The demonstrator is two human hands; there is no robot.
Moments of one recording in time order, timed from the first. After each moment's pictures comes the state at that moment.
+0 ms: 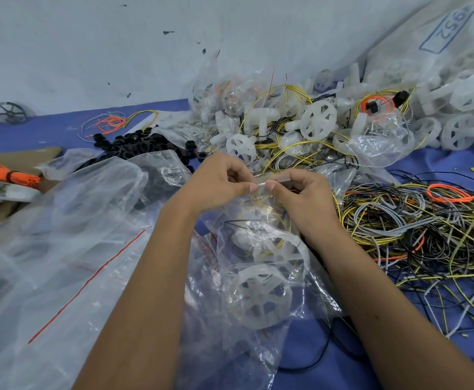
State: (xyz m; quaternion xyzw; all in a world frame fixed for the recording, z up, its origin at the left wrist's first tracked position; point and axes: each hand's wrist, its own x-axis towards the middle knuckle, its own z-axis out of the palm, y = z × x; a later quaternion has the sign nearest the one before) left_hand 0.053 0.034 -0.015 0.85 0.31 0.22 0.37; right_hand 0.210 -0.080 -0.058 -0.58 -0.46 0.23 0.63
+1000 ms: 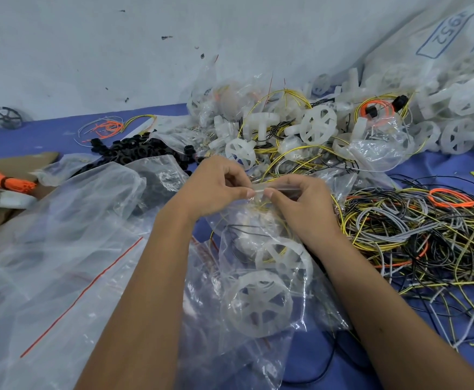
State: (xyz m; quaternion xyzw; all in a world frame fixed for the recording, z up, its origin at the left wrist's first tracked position) left_hand 0.051 0.040 -0.015 0.86 0.30 0.23 0.34; right_hand 0.210 -0.078 -0.056 -0.64 -0.48 0.19 0.57
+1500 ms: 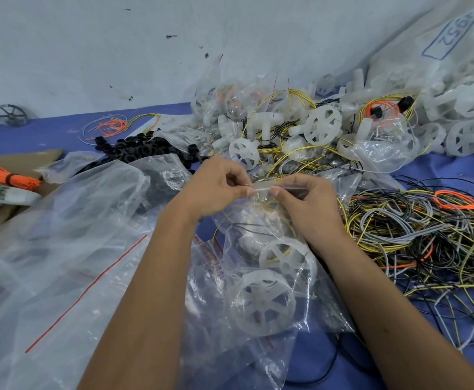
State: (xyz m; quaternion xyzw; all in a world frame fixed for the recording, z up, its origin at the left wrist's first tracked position) left_hand 0.046 0.043 -0.018 0.86 0.31 0.23 0.34; right_hand 0.210 -0.078 -0.057 -0.64 -0.44 0.21 0.59
